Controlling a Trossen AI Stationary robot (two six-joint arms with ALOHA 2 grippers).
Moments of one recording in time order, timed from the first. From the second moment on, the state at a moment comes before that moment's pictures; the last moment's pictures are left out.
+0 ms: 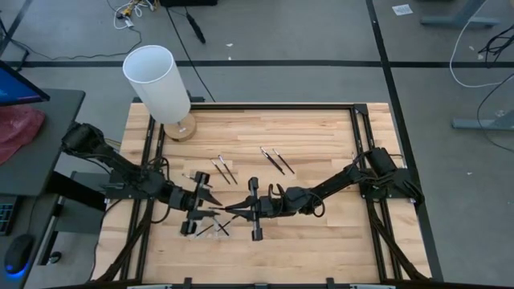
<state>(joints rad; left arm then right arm) -0.52 1.23 0.38 1.21 -0.22 0.32 0.35 2.01 1.15 1.15 0.22 -0.14</state>
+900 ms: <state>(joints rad) -0.77 1.01 0.75 0.09 -0.47 0.16 0.40 1.97 1.15 1.04 0.38 -0.21</state>
